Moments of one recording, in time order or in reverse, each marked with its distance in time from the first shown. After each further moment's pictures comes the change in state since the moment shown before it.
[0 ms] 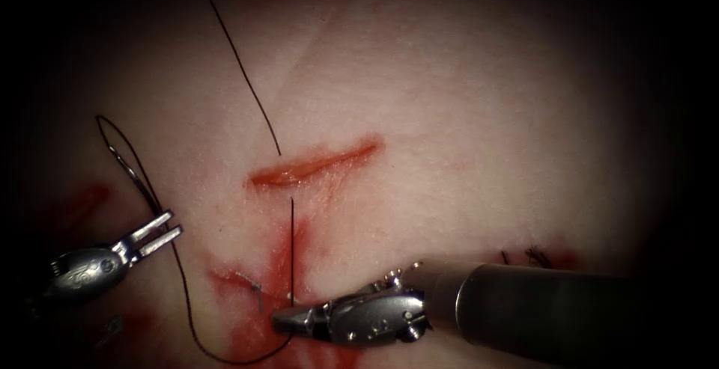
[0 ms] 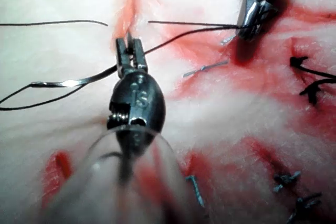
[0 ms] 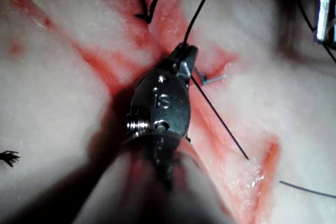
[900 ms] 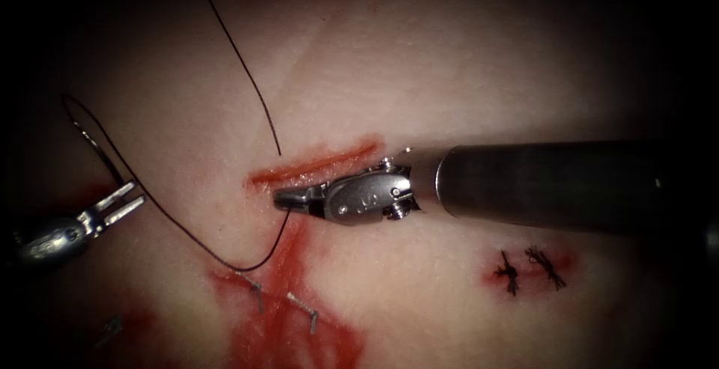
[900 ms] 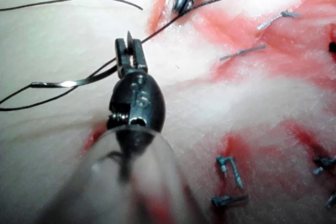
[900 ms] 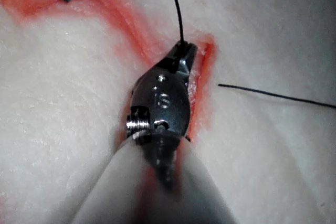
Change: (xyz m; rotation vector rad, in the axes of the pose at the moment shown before) right arm -0.014 0.011 0.002 -0.085 -0.047 0.025; left arm -0.002 -0.005 -0.002 0.070 -0.043 -0.001
